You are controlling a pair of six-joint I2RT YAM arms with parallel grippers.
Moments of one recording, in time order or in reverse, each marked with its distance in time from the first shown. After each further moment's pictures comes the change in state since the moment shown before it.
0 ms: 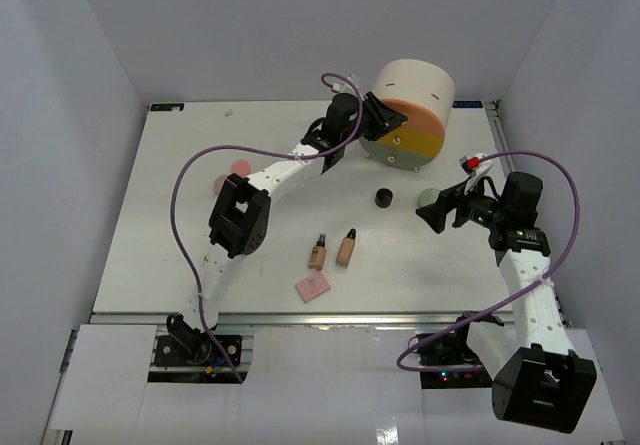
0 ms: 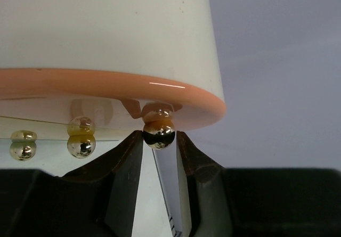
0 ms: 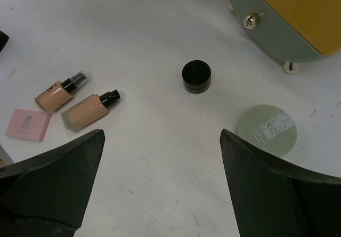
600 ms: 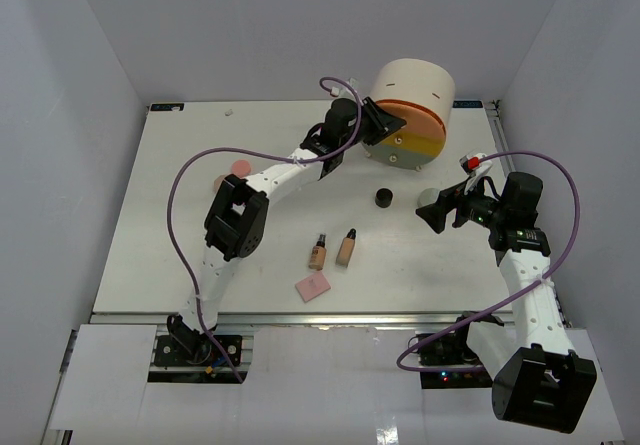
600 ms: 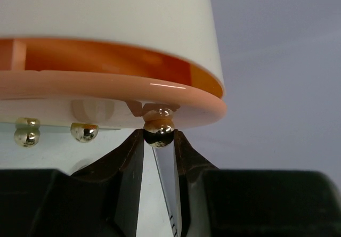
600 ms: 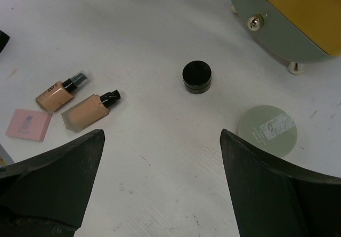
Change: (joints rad) left arm -0.014 -0.060 -0.116 0.064 -0.014 0.005; right arm 0.000 0.000 0.000 0.002 -0.004 0.000
